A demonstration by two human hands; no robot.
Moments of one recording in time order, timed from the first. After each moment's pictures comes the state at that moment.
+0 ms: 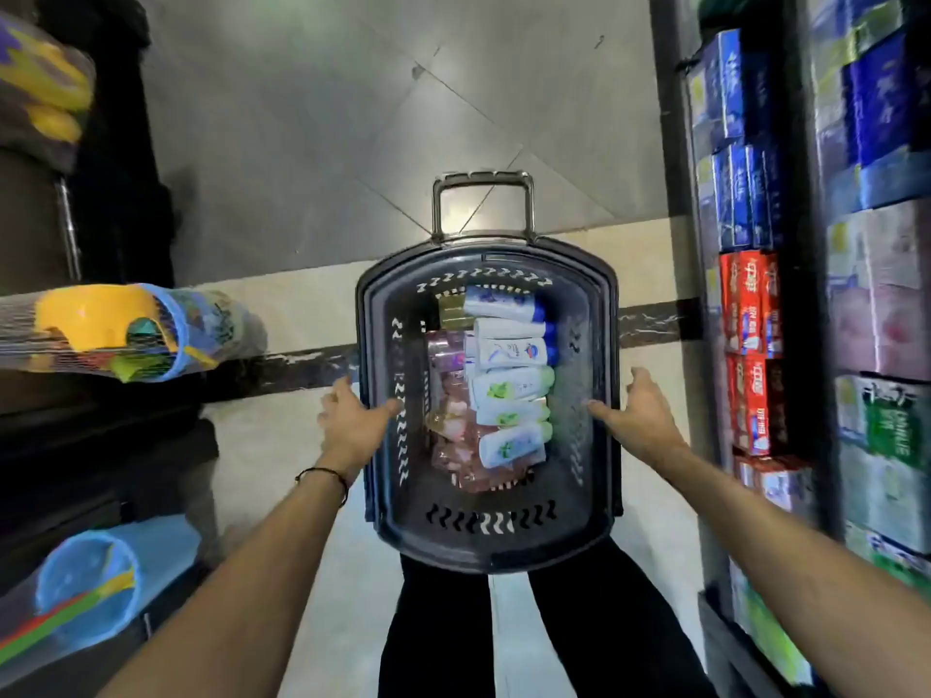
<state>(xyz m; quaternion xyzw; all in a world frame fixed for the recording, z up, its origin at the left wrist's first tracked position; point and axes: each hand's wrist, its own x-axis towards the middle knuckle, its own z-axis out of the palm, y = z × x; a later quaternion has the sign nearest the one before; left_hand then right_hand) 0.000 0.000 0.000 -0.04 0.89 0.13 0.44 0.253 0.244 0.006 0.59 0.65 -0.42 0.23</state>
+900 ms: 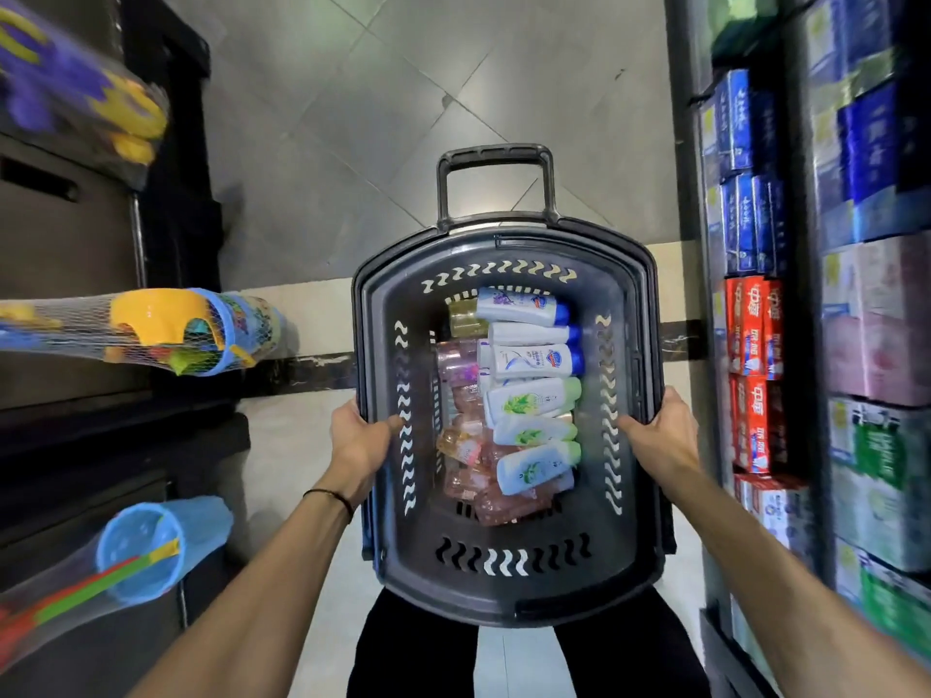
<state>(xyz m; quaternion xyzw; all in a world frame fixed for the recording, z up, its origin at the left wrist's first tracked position) 0.011 0.005 0.082 -0.17 0.85 0.31 0.39 0.256 0.253 0.080 0.64 0.62 -0.43 0.14</state>
